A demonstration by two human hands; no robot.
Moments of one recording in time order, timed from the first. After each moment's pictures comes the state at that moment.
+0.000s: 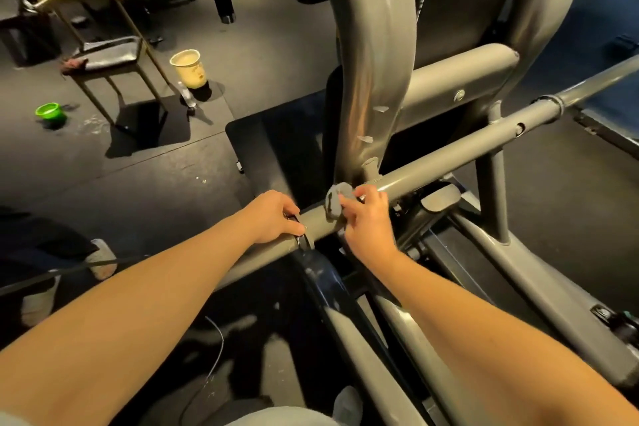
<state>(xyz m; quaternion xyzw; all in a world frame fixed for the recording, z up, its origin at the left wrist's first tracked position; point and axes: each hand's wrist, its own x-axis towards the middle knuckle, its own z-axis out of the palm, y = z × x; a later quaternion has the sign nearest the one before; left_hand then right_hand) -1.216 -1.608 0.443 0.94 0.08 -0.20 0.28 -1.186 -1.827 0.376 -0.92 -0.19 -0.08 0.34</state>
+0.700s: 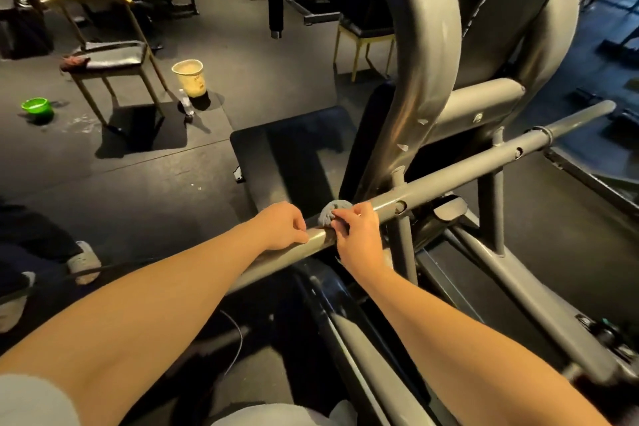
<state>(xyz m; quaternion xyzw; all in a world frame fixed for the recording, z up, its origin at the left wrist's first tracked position) -1.269 -1.549 0.436 0.94 0.05 -0.19 0.28 -1.253 -1.740 0.398 -0.91 -0.12 -0.04 0.39</state>
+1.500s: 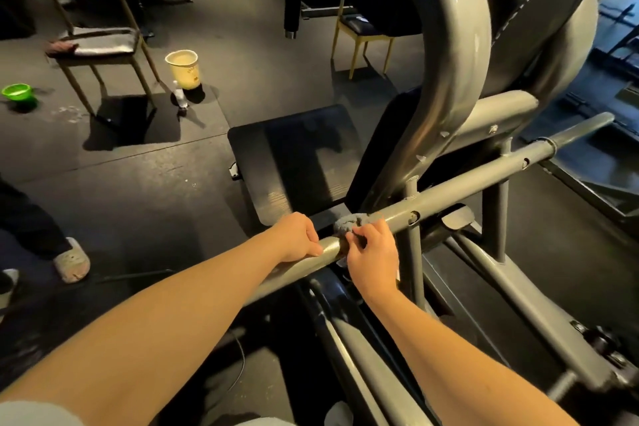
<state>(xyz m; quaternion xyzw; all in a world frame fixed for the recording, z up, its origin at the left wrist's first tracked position) -1.264 -1.537 0.426 0.90 0.05 -0.23 0.36 -1.269 -1.722 0.391 -0.92 -0.04 -0.09 0.37</state>
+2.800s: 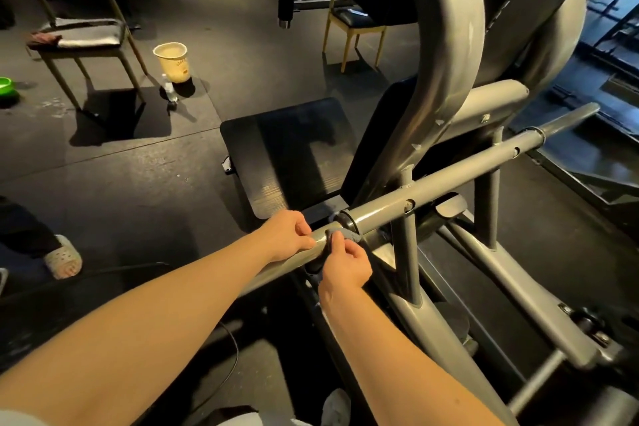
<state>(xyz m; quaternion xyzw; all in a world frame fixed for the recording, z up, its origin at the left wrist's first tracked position) -1.283 -1.526 0.409 0.89 0.05 -0.19 0.41 -1.309 -1.655 0.399 -0.56 0.41 0.02 0.71</state>
